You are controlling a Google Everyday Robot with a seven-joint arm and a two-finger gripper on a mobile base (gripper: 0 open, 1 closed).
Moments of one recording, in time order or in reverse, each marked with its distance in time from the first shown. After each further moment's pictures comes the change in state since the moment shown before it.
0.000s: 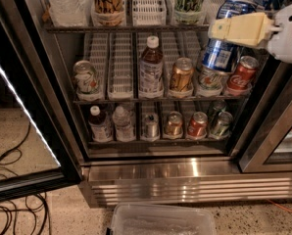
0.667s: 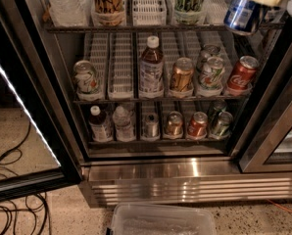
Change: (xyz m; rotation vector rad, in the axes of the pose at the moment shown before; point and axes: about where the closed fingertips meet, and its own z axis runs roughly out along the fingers) arm -0.077 -0.026 -0.012 0.162 -0.201 -0.148
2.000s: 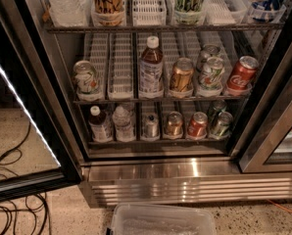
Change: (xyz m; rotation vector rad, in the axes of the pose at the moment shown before) arm -0.055 -0.020 0.002 0.136 -0.180 -0.087
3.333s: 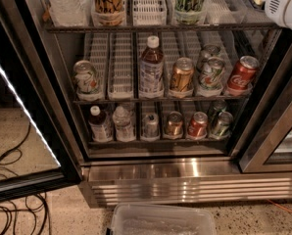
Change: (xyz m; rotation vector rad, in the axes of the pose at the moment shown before) arm 0.058 -0.070 0.059 0.243 0.004 -0.221
